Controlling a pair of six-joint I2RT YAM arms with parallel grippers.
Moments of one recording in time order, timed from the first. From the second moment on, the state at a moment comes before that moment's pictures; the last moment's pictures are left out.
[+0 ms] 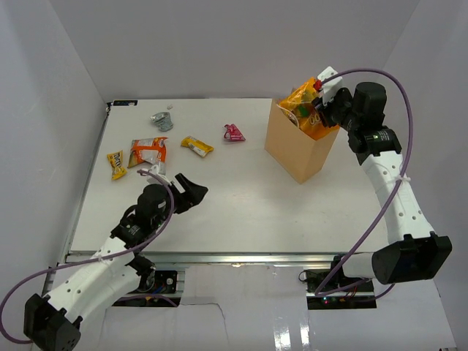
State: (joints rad) left arm -0.57 0.66 0.46 -0.16 -0.10 -0.87; right arm 0.15 1.32 1.42 -0.38 -0.30 -0.57
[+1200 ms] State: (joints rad) left arm -0.47 2.39 1.97 -0.26 -0.28 -0.63; right arm 0.07 1.03 1.26 -0.66 -0.59 -0.56
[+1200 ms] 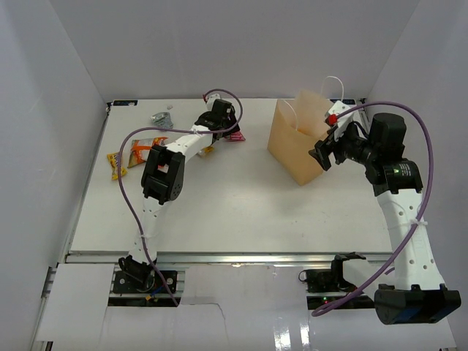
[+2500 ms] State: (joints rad) left arm -0.45 1.25 0.56 0.33 0.61 -0.61; right arm 0.44 1.16 1.04 -0.61 -0.78 -0.19
